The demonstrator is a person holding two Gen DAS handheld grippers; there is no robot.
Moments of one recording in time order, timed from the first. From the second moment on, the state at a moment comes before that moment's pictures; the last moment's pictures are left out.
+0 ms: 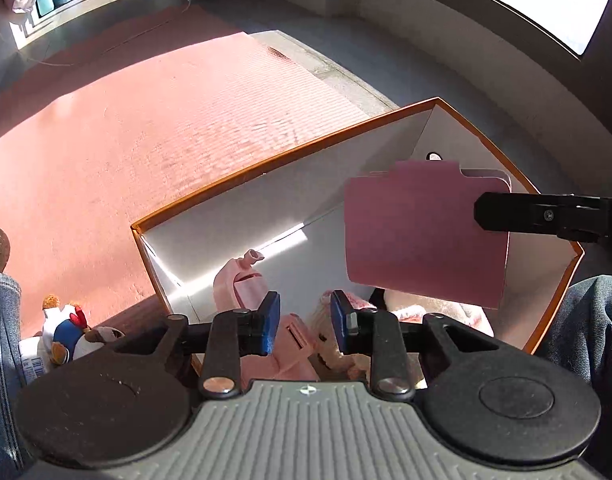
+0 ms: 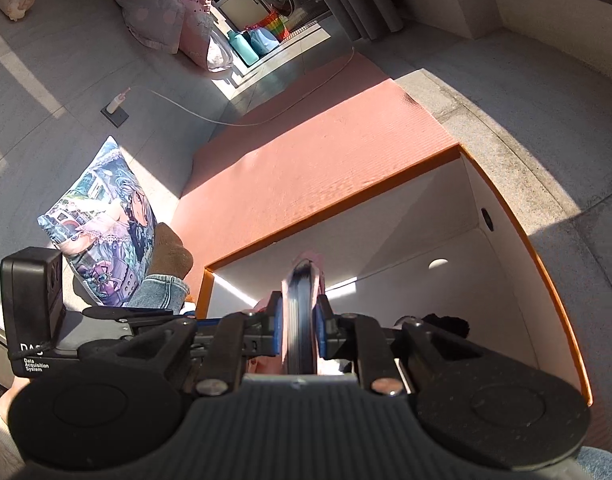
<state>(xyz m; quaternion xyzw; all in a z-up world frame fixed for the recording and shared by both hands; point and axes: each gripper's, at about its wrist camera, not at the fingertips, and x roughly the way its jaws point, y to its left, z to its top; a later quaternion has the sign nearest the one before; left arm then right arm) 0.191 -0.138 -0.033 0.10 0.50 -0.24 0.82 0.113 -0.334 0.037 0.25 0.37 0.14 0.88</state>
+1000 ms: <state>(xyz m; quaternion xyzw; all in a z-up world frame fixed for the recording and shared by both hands) 0.183 -0.100 -0.027 0.01 0.48 -0.21 0.85 0.221 -0.253 0.002 0.20 0.51 0.14 0.82</state>
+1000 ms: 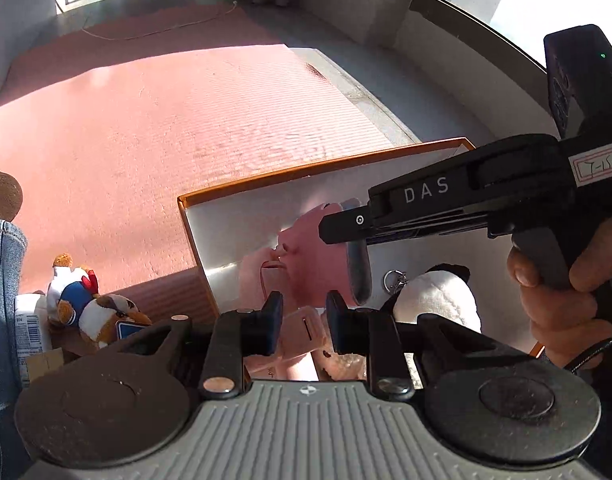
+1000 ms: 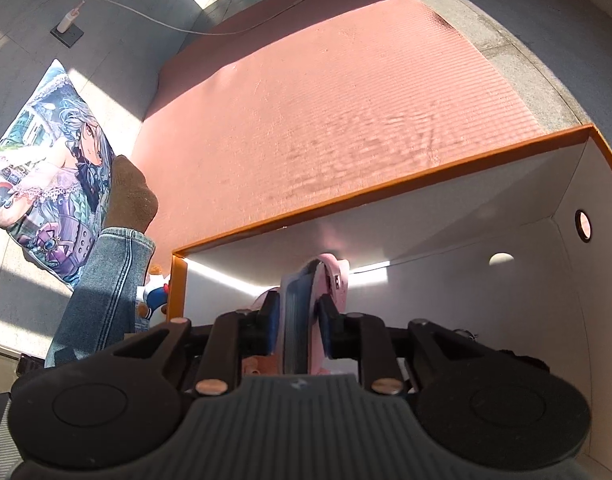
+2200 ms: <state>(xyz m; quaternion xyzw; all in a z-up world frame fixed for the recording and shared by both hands) 0.163 -0.058 -0.015 -0.08 0.46 -0.18 0.87 0.223 -0.201 0.010 0.04 0.52 0.17 0.84</state>
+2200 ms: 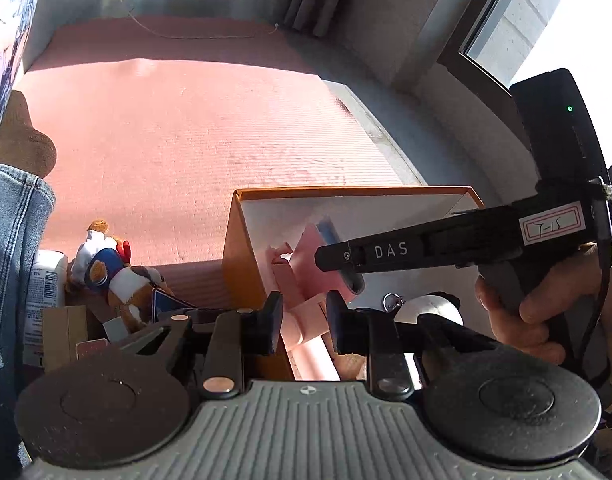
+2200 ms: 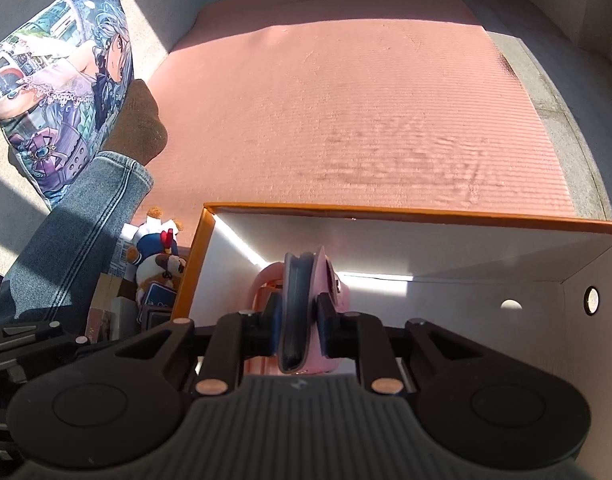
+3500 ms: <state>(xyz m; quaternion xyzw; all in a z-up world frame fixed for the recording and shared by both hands) 0.095 0.010 0.022 -0.04 0.41 -0.10 0.91 0.107 -0.157 0.060 0.02 0.34 0.20 0.92</state>
